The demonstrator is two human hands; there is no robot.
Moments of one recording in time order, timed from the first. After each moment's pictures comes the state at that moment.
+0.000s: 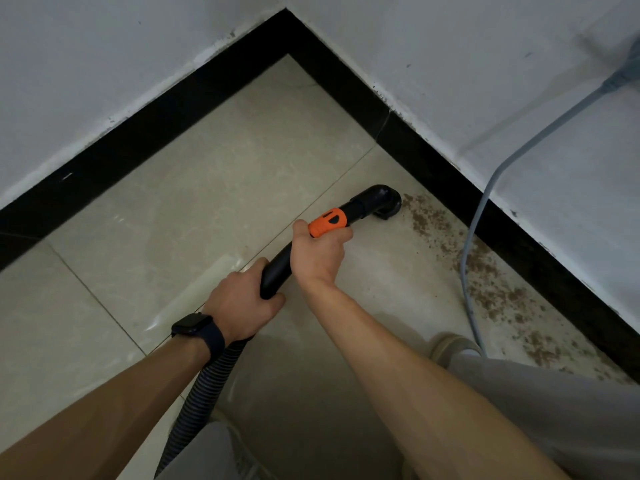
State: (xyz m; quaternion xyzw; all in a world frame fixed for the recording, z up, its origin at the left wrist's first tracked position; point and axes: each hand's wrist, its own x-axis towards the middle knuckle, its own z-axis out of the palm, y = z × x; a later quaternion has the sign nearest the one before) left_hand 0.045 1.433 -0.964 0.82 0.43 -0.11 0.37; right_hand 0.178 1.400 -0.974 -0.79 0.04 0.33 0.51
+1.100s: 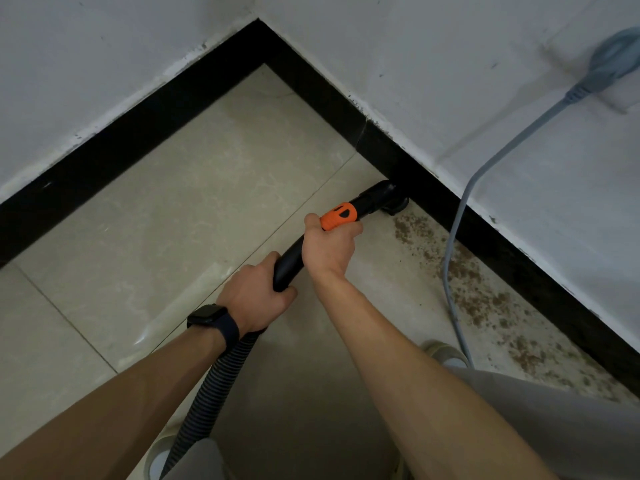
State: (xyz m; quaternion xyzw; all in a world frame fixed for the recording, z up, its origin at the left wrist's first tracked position) left_hand 0.103 1.431 -0.971 0.83 0.40 -0.11 0.38; right_hand 0.234 1.395 -0.975 -0.79 0.07 0.31 0.53
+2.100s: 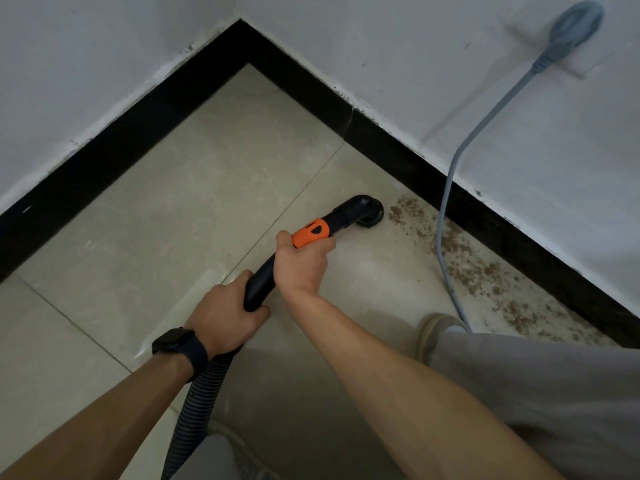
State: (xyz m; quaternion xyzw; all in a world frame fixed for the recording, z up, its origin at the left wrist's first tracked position) left_hand 0.033 1.437 -0.969 0.83 0.37 -0.13 0.39; right_hand 0.164 1.389 -0.970 -0.78 0.09 0.31 0.54
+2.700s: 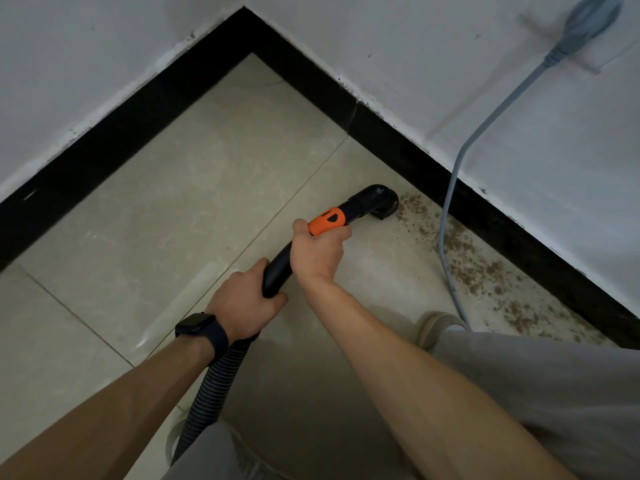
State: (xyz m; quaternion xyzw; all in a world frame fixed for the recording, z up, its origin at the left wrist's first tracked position) left_hand 0.060 1.423 -0.968 0.83 0.38 -0.13 0.39; right_hand 0.189 1.381 -0.972 -0.79 0.09 0.30 0.53
